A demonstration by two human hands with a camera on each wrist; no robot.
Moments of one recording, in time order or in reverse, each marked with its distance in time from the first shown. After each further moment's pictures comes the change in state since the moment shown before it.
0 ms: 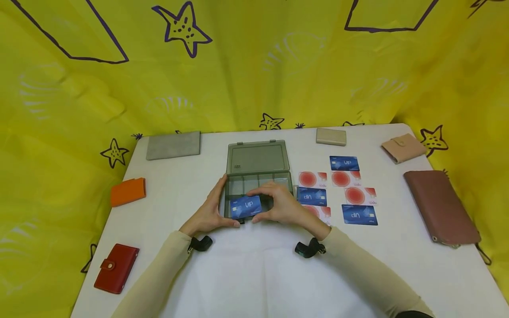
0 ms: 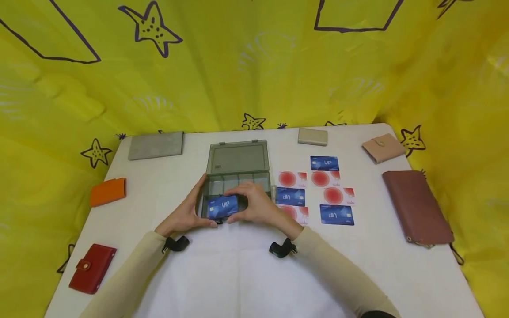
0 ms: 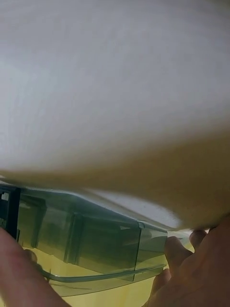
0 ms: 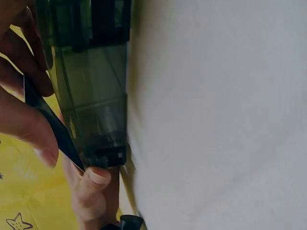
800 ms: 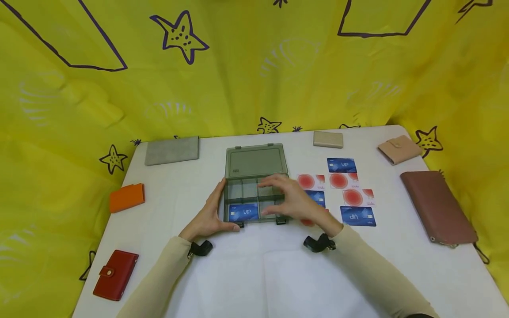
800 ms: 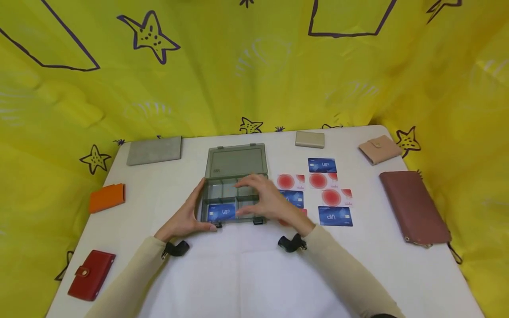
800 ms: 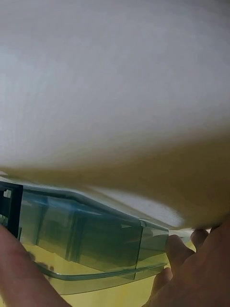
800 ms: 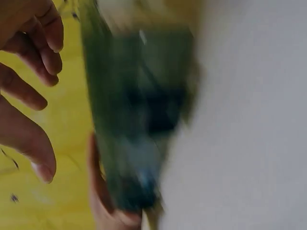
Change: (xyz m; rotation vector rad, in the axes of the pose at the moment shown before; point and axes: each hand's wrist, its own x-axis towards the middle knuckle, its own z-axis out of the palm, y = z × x) left_hand -0.001 0.003 0.002 0.003 0.019 -0.002; right_hand -0.010 0.004 -0.037 -0.032 0.011 0.064
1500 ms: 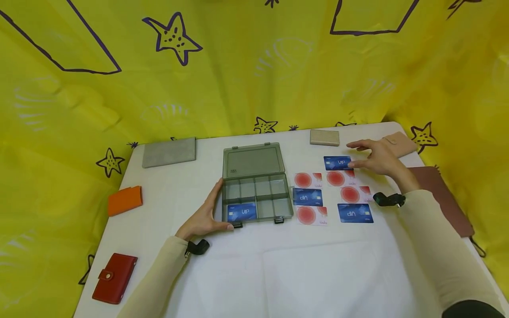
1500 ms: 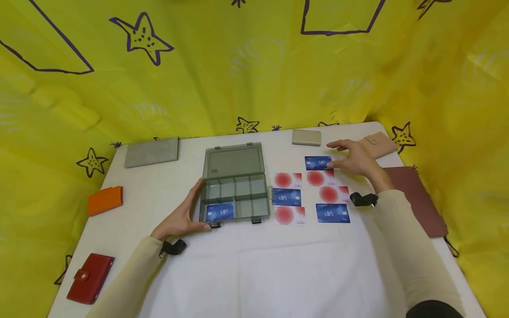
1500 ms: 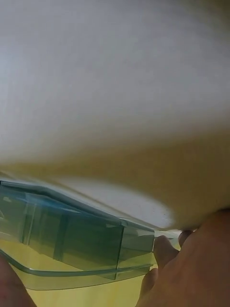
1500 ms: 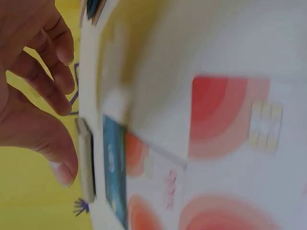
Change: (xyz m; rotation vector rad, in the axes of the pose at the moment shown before) left_hand -0.001 -0.003 -0.007 -0.076 -0.077 0.025; right_hand -0.065 0.127 -0.201 -0.265 0.067 0.453
